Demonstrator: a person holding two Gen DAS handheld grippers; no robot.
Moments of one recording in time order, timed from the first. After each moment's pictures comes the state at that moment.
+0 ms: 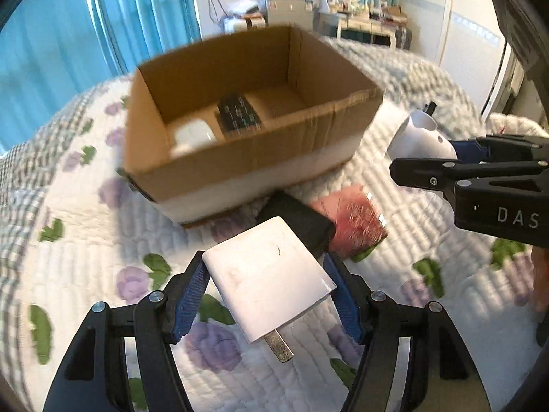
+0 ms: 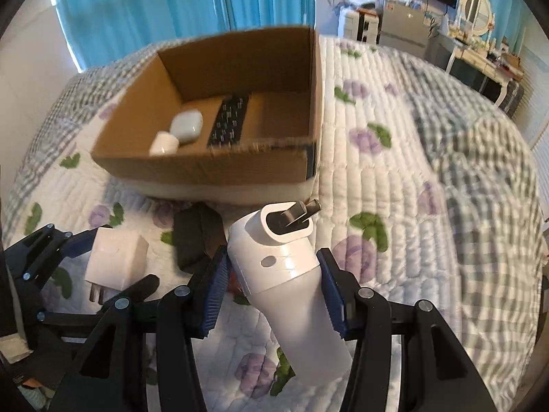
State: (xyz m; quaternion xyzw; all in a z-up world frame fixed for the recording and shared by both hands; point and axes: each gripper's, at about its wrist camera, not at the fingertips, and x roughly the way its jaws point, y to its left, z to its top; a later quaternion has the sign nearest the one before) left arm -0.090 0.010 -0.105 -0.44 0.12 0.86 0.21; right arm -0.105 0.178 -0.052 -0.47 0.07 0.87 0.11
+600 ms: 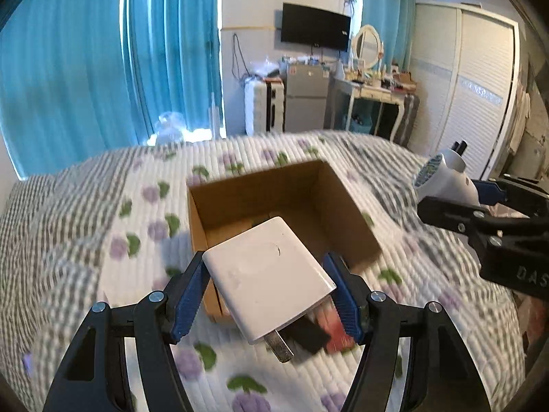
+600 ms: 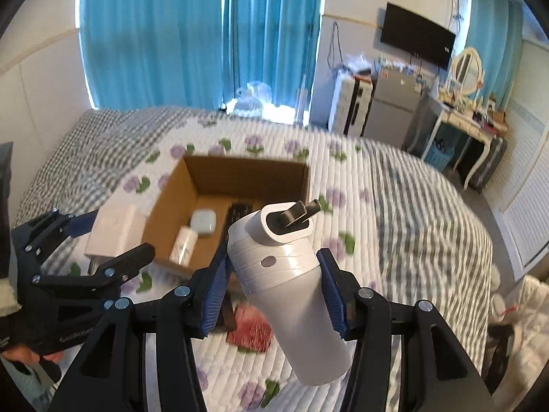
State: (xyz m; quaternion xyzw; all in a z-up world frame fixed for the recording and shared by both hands) left arm -0.161 0.010 0.016 -0.34 0.05 0.92 0.20; right arm -0.119 0.160 0.087 -0.38 0.00 0.92 0.12
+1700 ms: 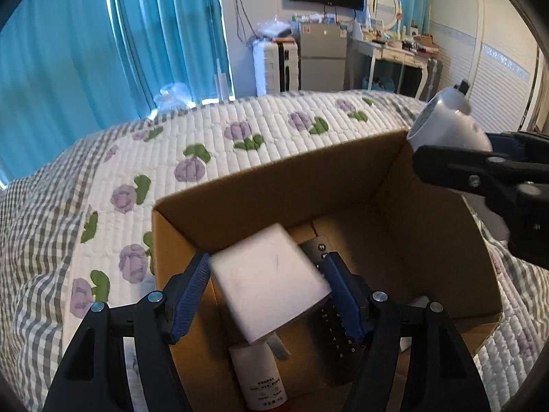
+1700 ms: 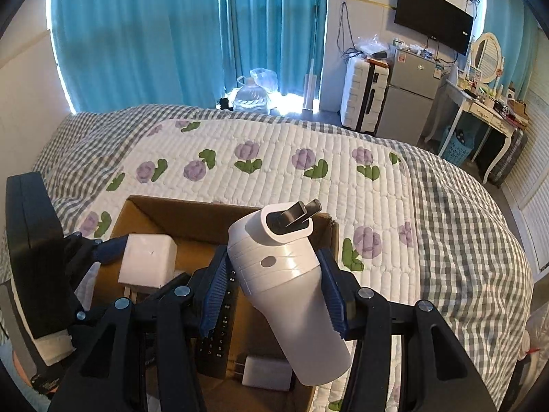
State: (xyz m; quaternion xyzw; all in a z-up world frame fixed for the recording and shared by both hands) left arm -0.293 0.052 -0.069 -0.40 0.10 0.89 0.17; right arm -0.279 0.213 0.024 -0.42 0.03 0.90 0.10
